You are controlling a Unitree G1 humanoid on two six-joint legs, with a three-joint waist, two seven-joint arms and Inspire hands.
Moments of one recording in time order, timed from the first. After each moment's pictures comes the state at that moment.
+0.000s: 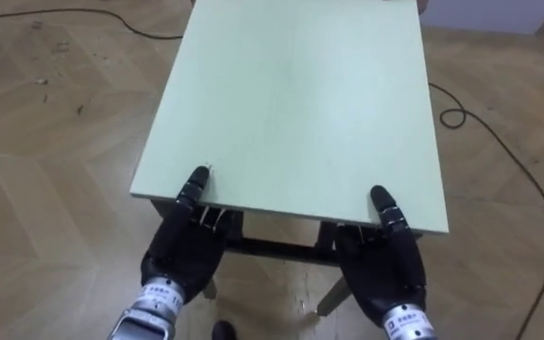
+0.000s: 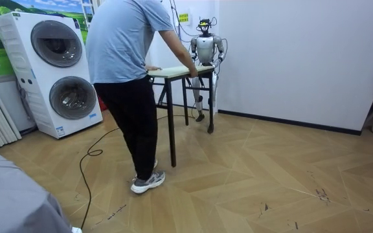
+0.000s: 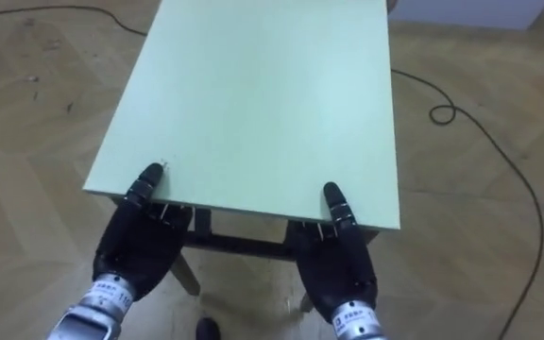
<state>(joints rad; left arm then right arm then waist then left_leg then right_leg) 0.24 0.26 -0.31 -0.03 -1.45 -0.06 0.03 0.32 -0.22 0.33 0.03 1.61 -0.11 0.13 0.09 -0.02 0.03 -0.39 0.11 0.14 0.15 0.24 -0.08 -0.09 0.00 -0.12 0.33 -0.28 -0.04</state>
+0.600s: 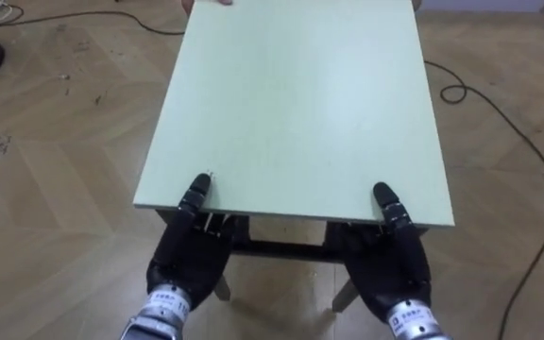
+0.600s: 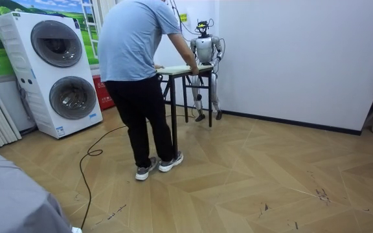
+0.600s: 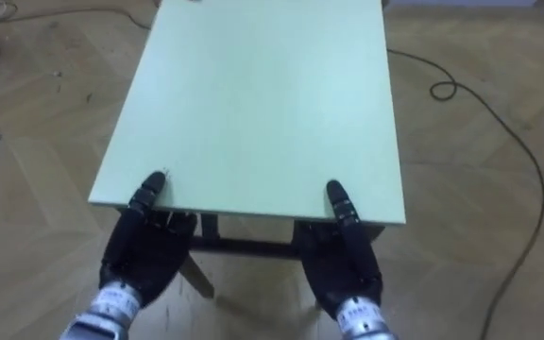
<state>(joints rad) 0.25 0.22 -0.32 -0.06 -1.47 -0.09 0.06 0.29 -0.27 0.37 -0.02 1.61 -0.15 0.10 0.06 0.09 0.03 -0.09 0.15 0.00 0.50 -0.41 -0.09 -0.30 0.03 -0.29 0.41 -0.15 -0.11</state>
